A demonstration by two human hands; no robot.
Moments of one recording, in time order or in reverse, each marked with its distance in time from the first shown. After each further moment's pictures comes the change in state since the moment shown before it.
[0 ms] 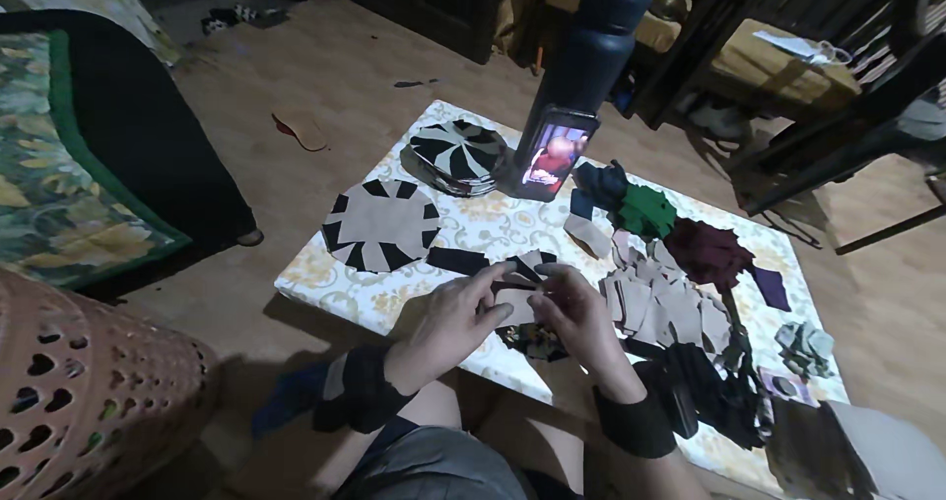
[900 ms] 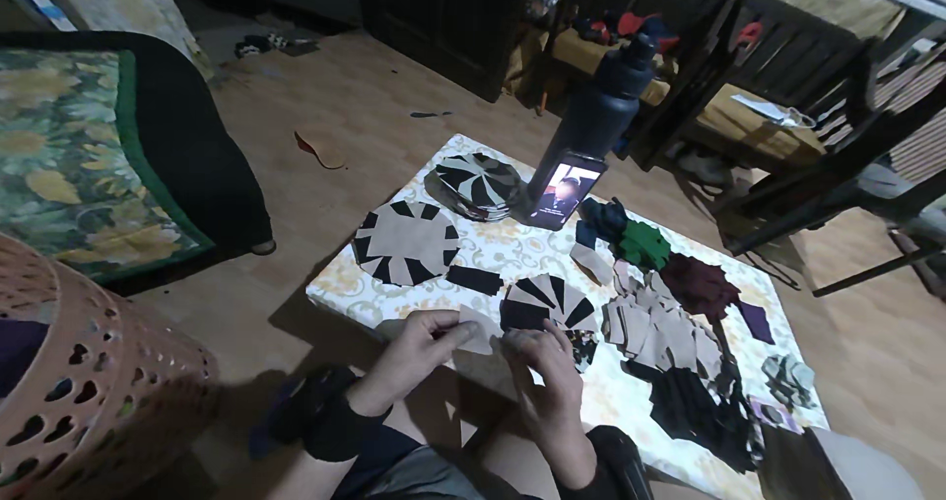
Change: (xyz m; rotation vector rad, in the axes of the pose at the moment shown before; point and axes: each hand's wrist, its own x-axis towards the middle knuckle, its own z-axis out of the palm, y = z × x) left_hand -0.047 -0.033 -0.029 -0.852 0.039 -0.119; right_hand -0.040 -0.034 0.074 -0.225 0.368 -0.528
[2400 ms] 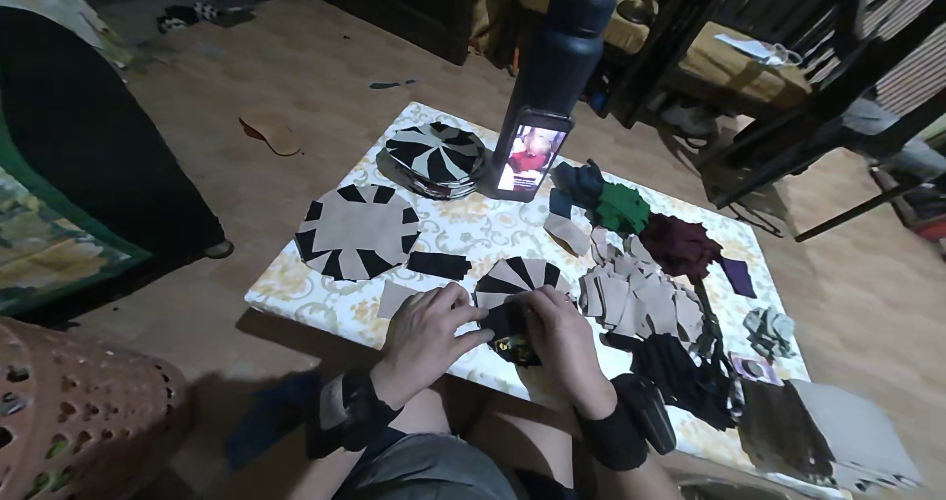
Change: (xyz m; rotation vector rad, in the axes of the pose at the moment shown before) left_hand 0.035 -0.040 0.036 1.096 -0.010 0.396; right_hand 0.014 0.057 -0.044 -0.329 -0.371 0.345
